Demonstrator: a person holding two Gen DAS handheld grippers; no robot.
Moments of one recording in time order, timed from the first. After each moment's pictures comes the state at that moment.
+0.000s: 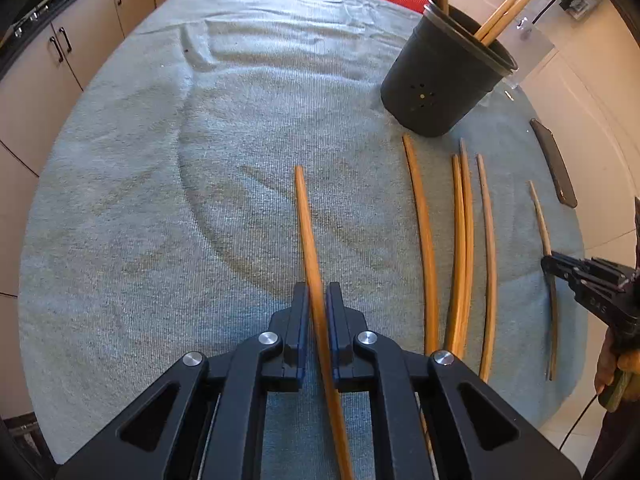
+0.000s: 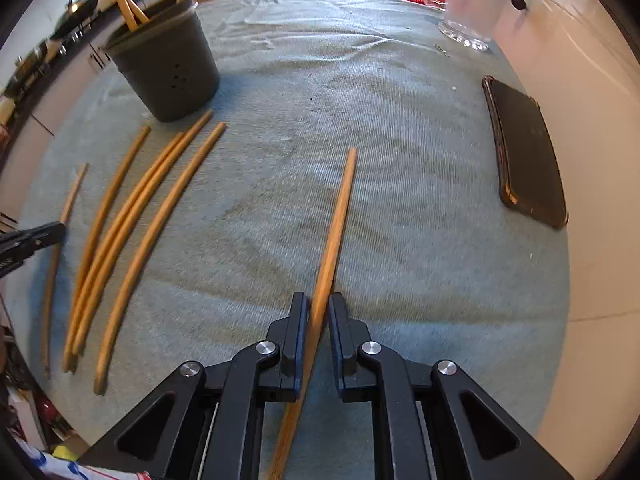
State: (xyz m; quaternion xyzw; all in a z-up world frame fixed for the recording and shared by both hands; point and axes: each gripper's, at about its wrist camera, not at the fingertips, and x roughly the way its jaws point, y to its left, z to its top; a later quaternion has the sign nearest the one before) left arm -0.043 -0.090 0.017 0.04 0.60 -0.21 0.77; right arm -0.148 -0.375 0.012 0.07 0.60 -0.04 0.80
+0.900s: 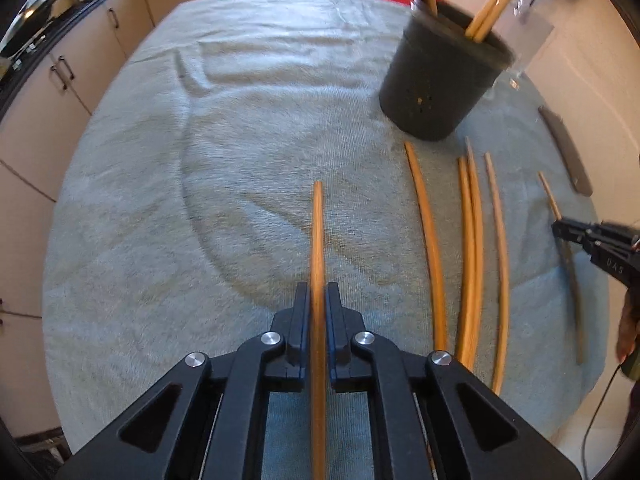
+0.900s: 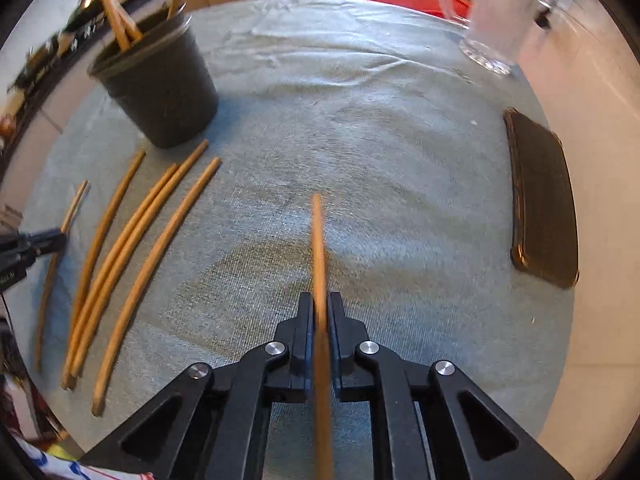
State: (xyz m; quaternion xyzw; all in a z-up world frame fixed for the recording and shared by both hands) left arm -0.043 -0.101 0.028 0.08 0.57 -0.20 0.79; right arm -0.120 -0.393 0.017 0.08 0.58 -0.01 0.81
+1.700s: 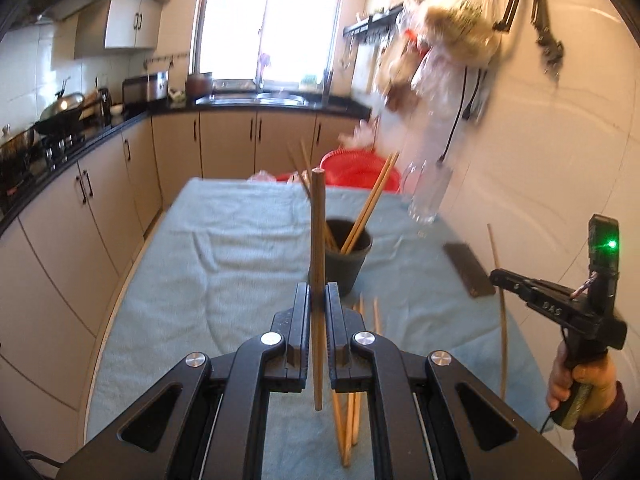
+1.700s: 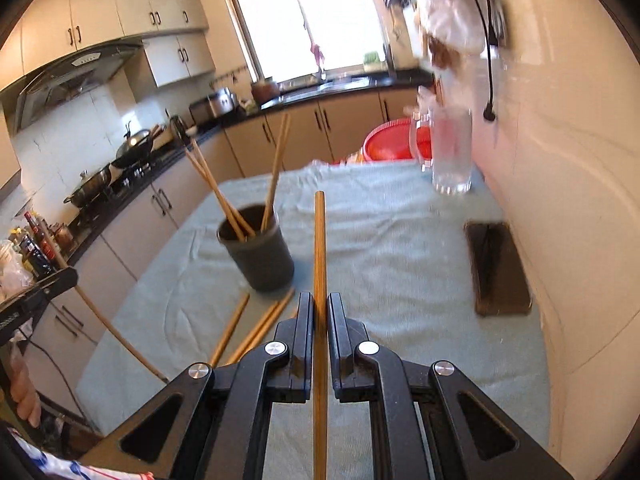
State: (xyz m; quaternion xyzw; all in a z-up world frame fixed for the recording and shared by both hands) left arm -0.148 -0.080 0.191 0.02 0.31 -0.26 0.92; right arm -0.214 -0.373 0.136 0.14 0.32 -0.02 0.94
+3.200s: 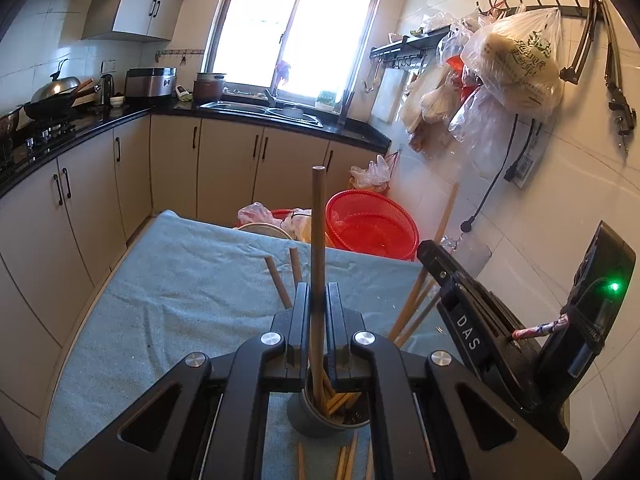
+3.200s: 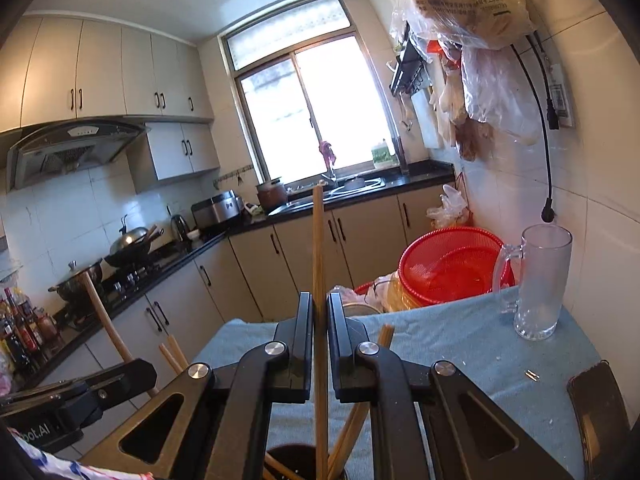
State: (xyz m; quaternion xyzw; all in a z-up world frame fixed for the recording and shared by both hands) left arm 0.018 -0.159 0.193 -0.05 0.30 -0.24 0.92; right arm -0.021 -0.334 0.161 0.16 0.13 -0.05 0.98
